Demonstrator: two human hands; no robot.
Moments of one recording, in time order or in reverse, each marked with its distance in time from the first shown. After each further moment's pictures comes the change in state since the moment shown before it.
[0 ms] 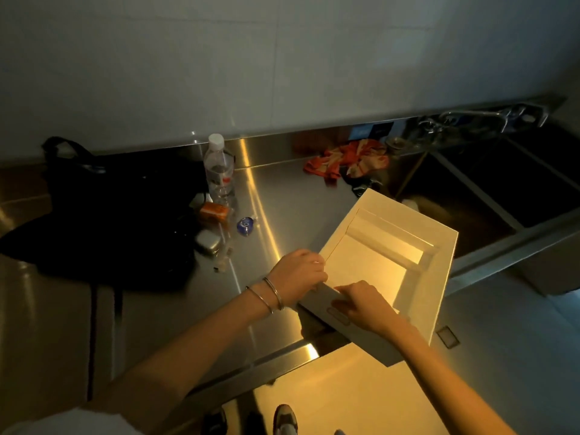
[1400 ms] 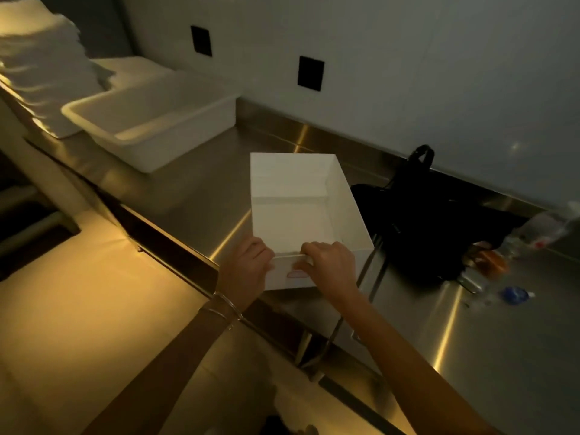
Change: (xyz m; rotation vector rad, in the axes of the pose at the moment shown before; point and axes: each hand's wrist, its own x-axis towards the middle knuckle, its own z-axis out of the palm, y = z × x) left_hand -0.497 0.078 -0.067 0.345 0.587 -1.393; right_hand -0.032 -0.438 0.147 -0.131 0.383 -1.160
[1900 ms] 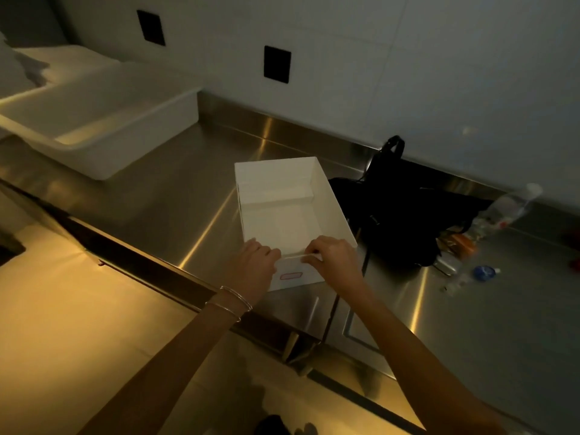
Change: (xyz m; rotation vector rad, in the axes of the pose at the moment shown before) left_hand 0.038 0.007 0.026 0.074 -0.358 0.065; right_hand 0.004 0.041 0.018 0.147 -0.105 0.191
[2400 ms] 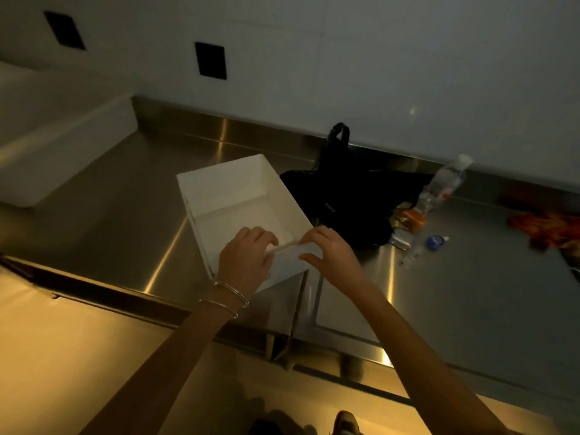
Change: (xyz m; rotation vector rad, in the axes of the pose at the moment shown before) left_hand 0.031 0.054 0.000 -0.228 0.187 0.101; right_hand -0.042 0.057 -0.031 0.082 0.125 0.003
